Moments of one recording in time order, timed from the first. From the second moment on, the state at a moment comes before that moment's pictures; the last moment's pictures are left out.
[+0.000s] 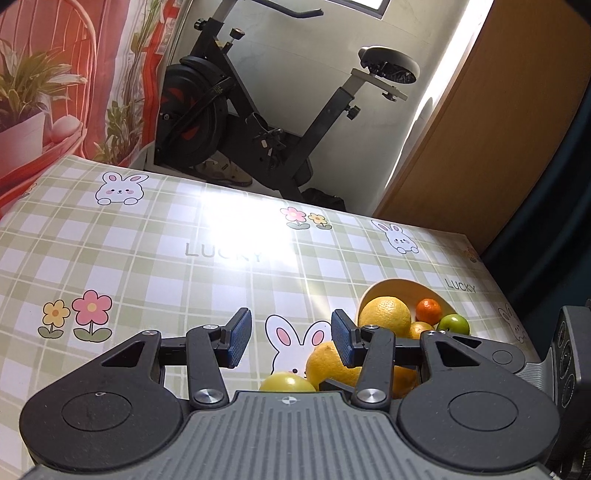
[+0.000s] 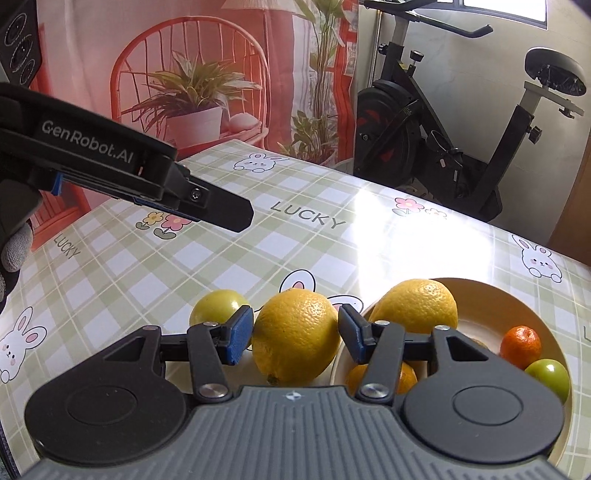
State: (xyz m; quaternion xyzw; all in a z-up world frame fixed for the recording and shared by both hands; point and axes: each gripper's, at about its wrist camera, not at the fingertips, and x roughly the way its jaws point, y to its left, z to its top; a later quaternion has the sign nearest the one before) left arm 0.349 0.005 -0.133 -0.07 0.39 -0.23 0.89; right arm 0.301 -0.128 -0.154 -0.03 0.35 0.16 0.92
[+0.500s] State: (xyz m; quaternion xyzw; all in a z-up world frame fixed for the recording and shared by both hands) left arm 0.351 -0.040 -0.168 -0.04 0.43 -0.28 0.86; right arm 0.262 -0.130 -0.170 -0.02 0.34 0.17 0.92
